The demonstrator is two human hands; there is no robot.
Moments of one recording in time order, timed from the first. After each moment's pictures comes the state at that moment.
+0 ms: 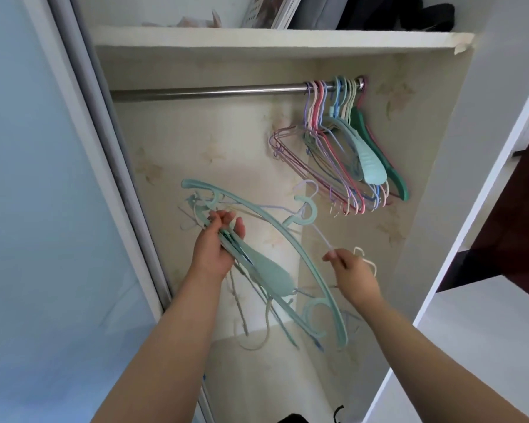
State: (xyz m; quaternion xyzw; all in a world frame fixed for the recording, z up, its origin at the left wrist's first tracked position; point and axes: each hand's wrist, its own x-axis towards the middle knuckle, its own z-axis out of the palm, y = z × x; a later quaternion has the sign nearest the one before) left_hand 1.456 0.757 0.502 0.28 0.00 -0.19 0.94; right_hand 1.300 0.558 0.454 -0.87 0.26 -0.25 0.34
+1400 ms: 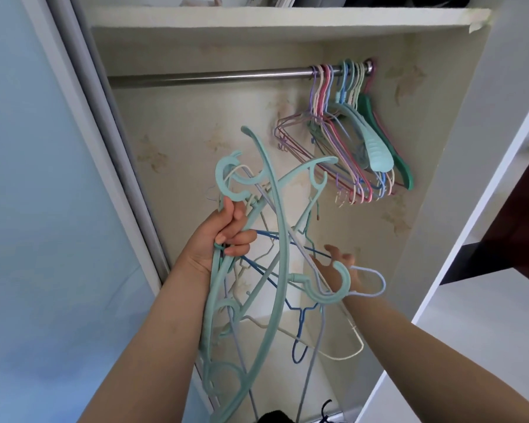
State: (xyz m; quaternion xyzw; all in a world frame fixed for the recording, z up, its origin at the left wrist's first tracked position) left_hand 1.420 0.793 0.527 0.31 -0.34 -0.44 0.77; right_hand 1.342 0.555 0.401 -0.86 0.32 -0.16 0.35
